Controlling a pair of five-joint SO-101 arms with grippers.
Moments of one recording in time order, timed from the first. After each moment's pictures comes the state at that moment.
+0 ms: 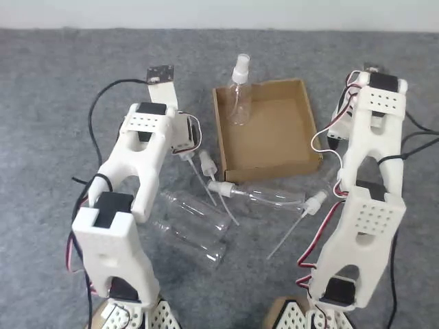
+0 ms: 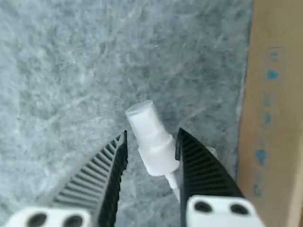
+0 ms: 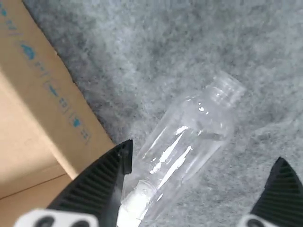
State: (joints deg) left arm 1.2 22.3 6.9 60.9 20.0; right arm 9.6 38.2 -34.6 93.5 -6.8
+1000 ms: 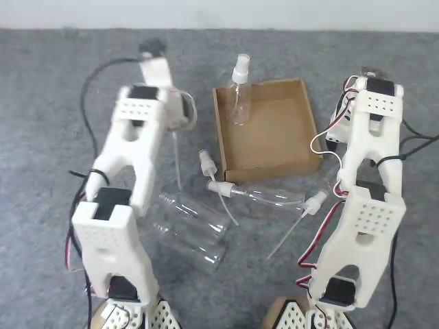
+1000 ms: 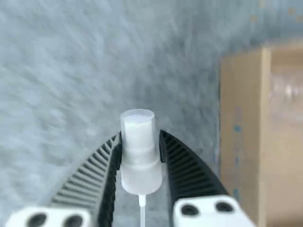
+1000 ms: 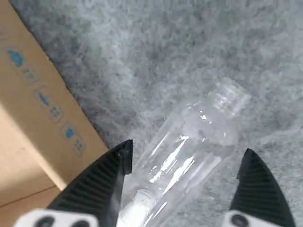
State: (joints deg) left arm -1.8 25.5 -9.3 63.3 17.5; right arm 9.7 38.2 -31.4 89.8 -6.9
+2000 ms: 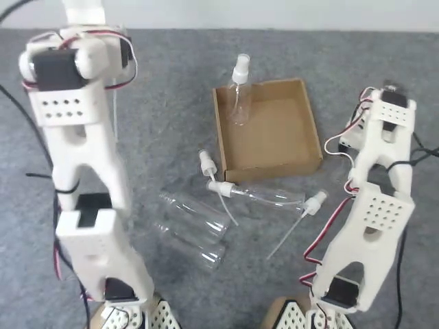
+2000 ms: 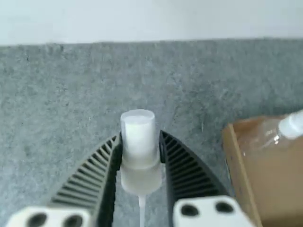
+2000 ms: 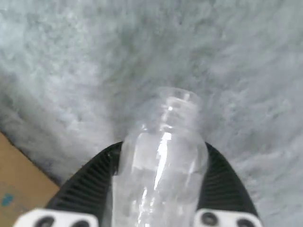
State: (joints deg) left arm -9.5 20.2 -61.8 98.8 1.1; right arm 16.1 44.8 -31.4 81.8 -8.4
